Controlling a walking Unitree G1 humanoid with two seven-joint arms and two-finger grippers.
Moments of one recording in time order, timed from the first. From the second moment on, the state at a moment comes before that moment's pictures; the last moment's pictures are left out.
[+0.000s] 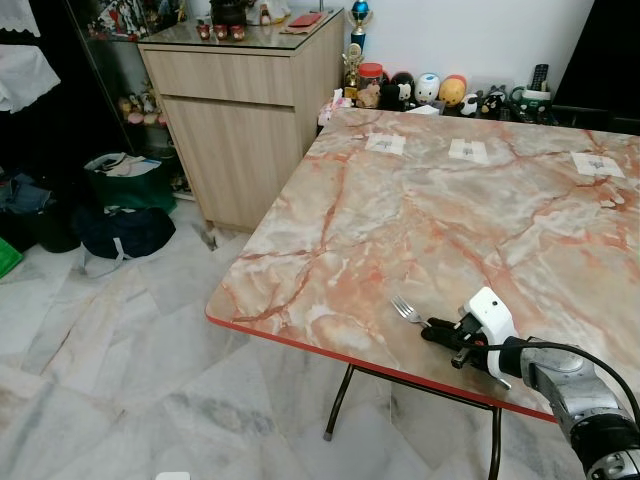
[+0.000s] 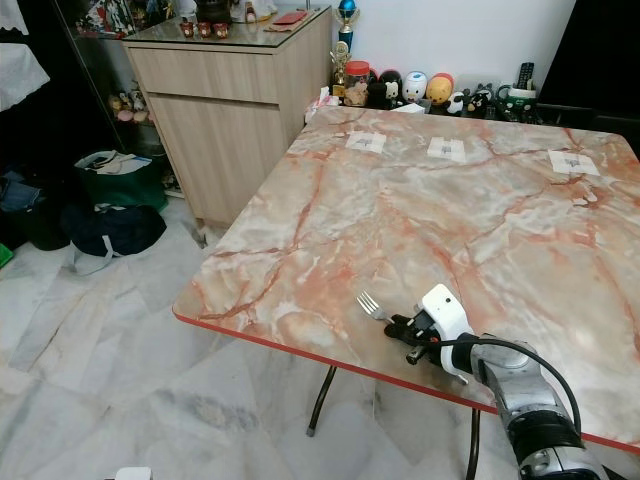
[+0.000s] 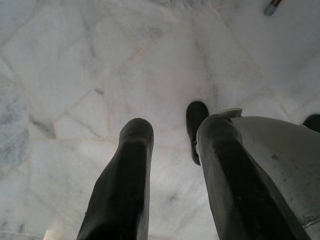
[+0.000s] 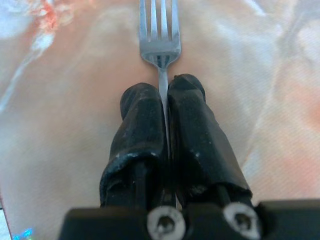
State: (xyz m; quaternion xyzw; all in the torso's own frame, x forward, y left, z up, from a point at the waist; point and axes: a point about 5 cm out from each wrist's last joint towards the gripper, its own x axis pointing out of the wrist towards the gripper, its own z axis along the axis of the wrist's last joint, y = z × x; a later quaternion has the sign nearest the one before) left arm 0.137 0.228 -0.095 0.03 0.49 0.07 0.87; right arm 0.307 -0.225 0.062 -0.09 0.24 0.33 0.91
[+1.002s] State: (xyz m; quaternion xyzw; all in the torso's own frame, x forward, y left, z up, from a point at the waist) left arm 0.132 0.229 -0.096 0.04 0.49 0.07 0.87; right arm 0.311 -0.164 0.119 0.05 -0.03 0.02 1.00
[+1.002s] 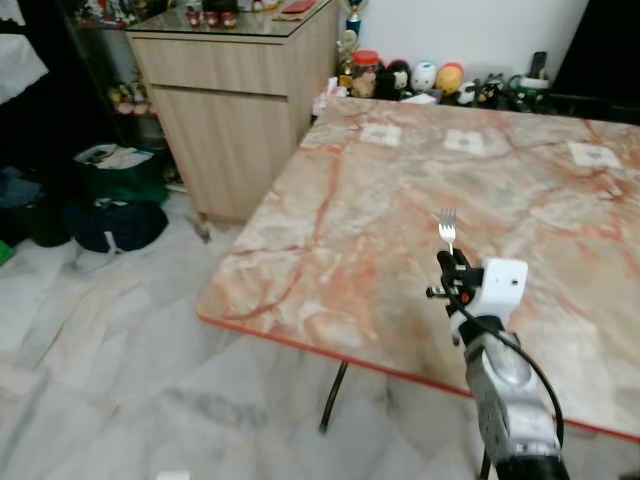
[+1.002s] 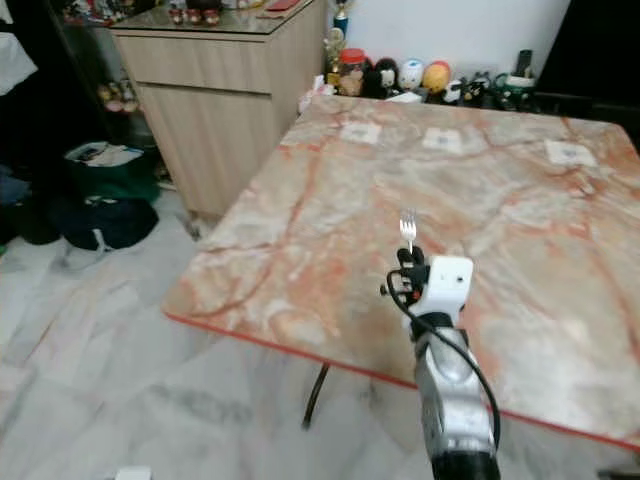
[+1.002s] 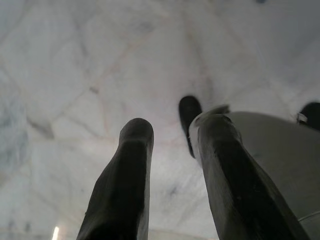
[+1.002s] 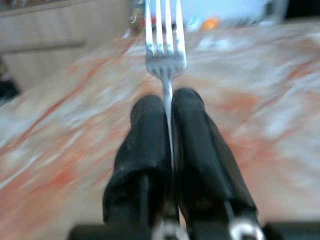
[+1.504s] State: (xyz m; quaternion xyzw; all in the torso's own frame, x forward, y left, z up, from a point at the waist) left arm 0.136 0.220 -0.097 0.03 0.49 0.06 0.87; right arm 0.308 -0.166 0.119 0.05 -0.03 -0.01 1.00
